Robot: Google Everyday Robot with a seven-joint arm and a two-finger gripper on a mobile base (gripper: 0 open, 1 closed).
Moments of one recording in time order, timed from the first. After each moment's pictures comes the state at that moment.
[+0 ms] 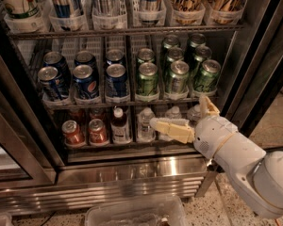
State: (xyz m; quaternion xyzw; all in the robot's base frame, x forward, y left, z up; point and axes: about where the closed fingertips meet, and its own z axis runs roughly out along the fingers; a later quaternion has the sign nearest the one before) arm 0.504 -0.110 0.852 -0.18 0.69 0.23 0.66
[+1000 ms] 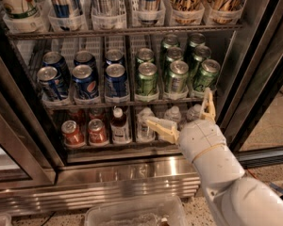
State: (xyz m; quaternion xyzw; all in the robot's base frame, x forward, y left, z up) arm 0.499 -0.105 0.871 -0.18 0.65 0.04 0.74
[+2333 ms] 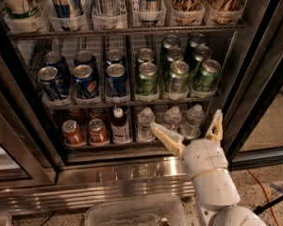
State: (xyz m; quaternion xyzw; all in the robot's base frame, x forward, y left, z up) arm 0.480 -0.132 0.841 -0.07 0.64 0.05 0.77
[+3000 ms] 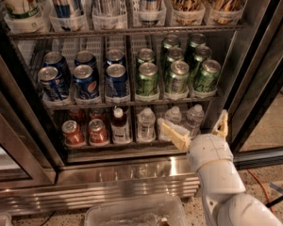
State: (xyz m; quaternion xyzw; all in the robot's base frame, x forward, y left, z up) arm 0.496 -0.151 0.827 -0.05 0.68 0.04 0.73
